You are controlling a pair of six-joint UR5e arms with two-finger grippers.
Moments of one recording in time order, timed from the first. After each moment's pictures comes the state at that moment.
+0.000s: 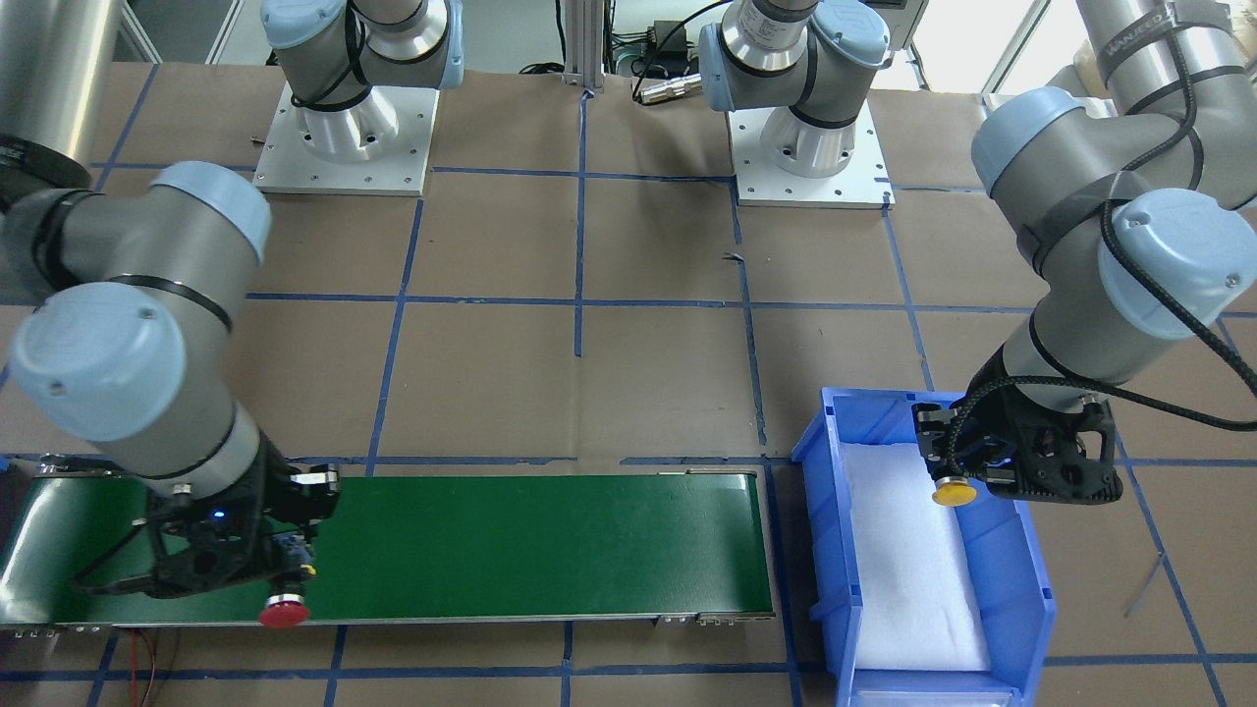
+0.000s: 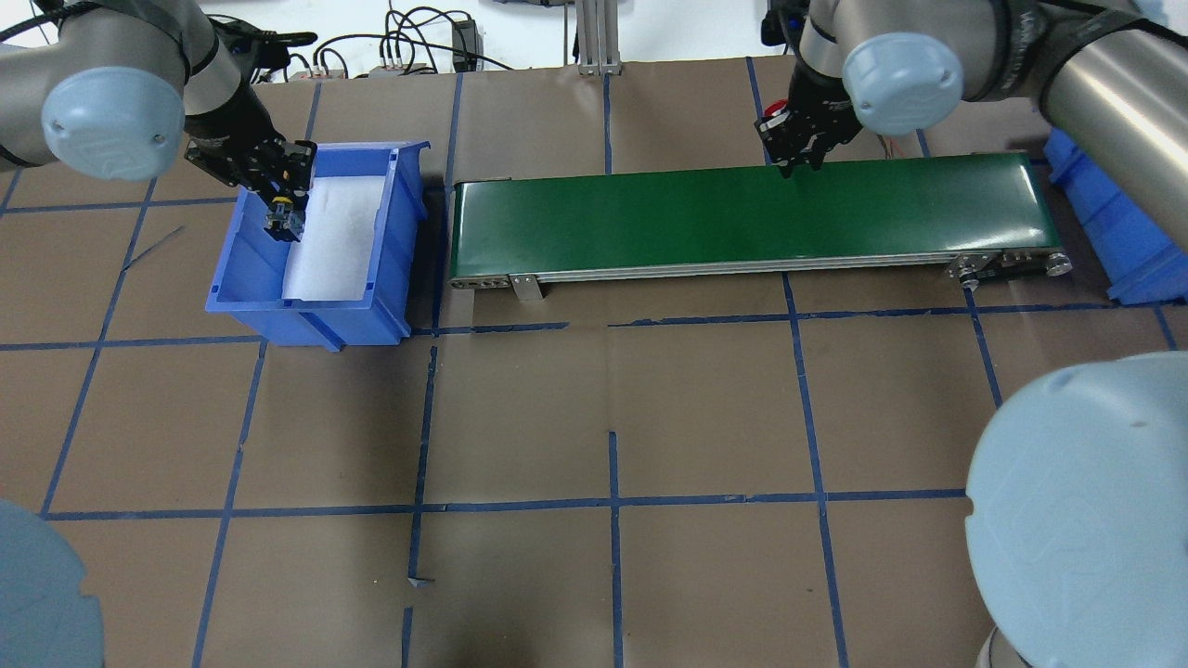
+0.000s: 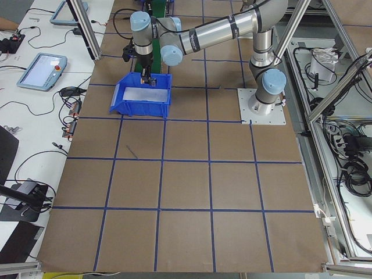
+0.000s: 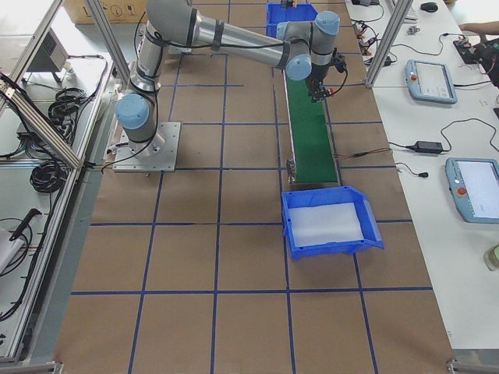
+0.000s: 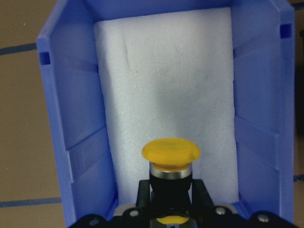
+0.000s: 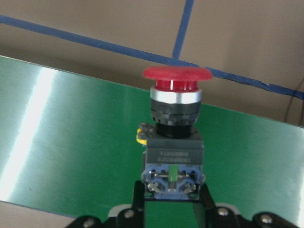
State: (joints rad) left arm -1.41 -1.89 -1.49 -1.30 1.61 0.25; right arm 1.52 -1.11 1.40 -1.90 -1.59 -0.32
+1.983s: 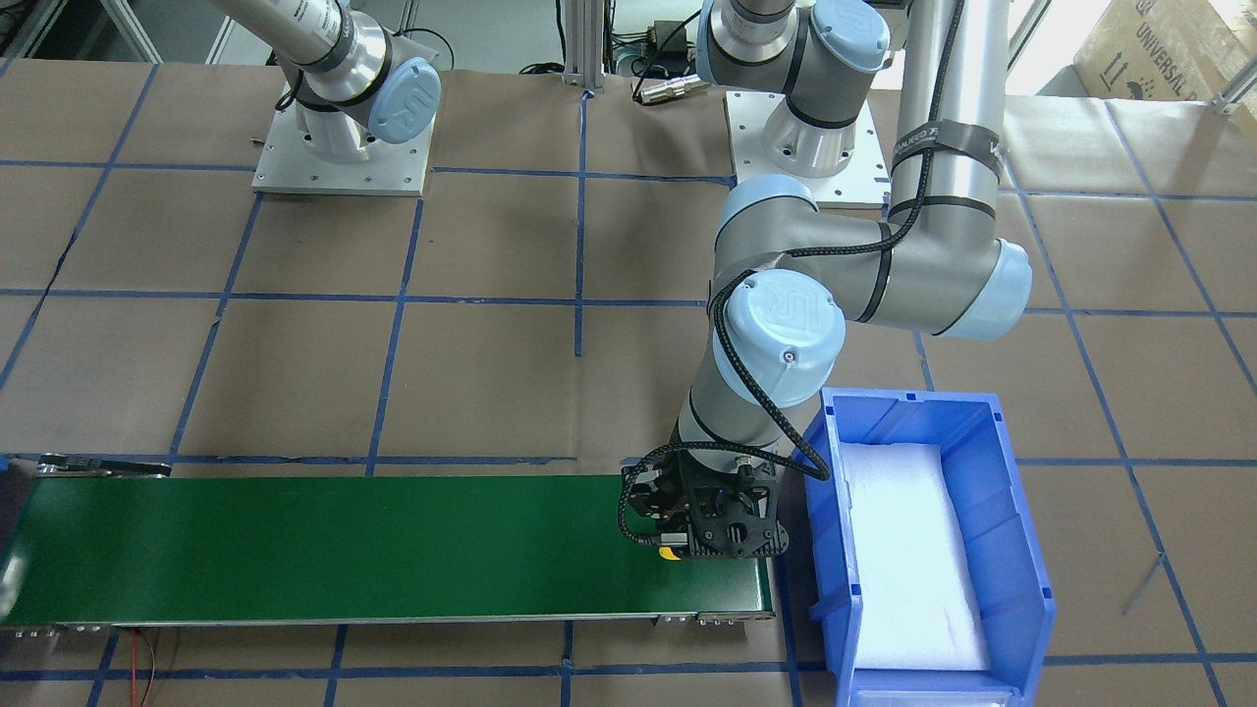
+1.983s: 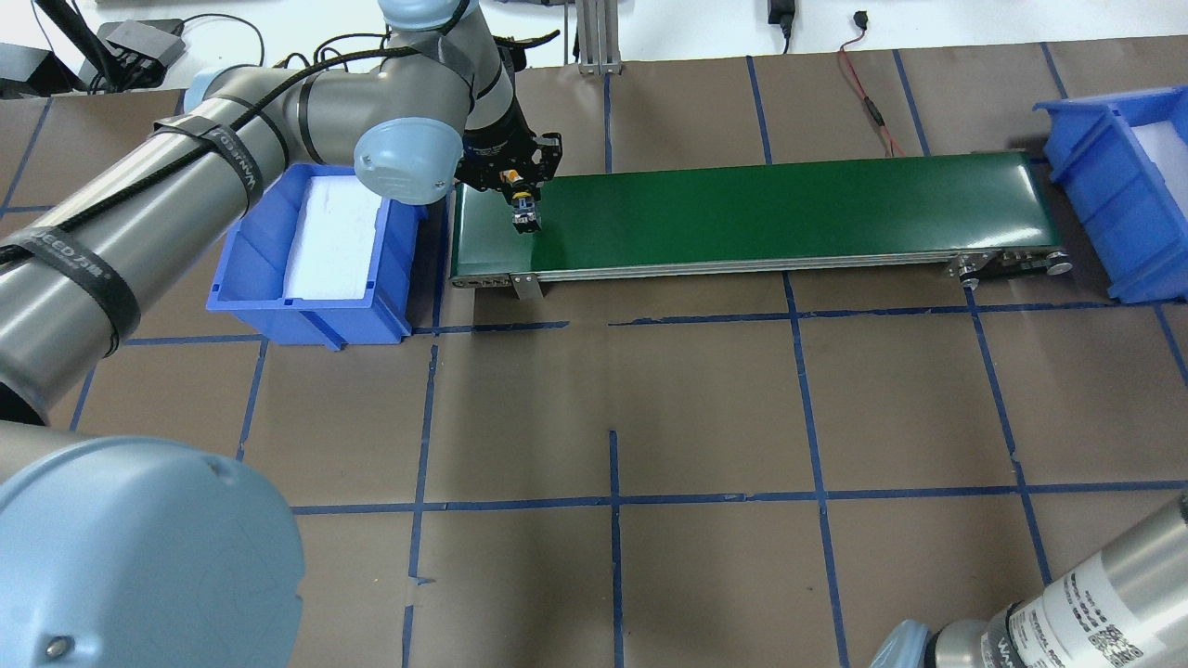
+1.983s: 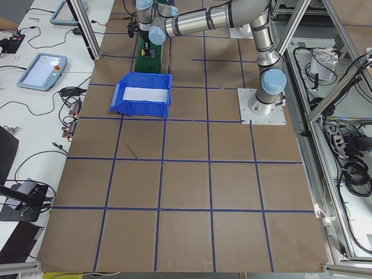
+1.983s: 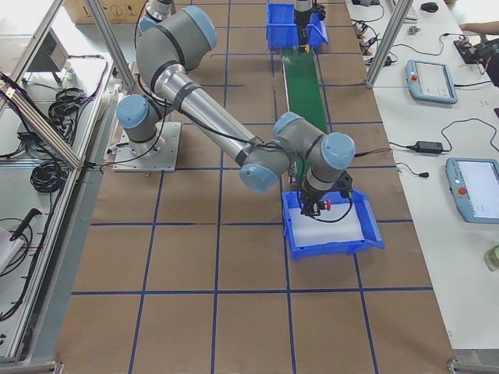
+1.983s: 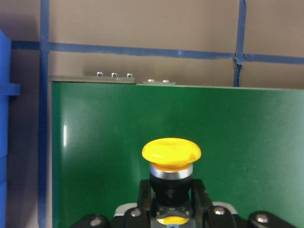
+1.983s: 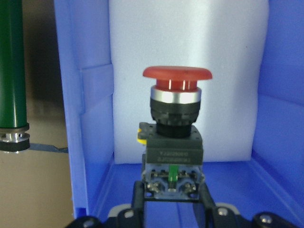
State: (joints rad) left arm -1.74 -2.12 -1.42 -1.04 1.49 -0.24; right arm 0.86 -0.99 1.21 -1.74 -1.63 -0.82
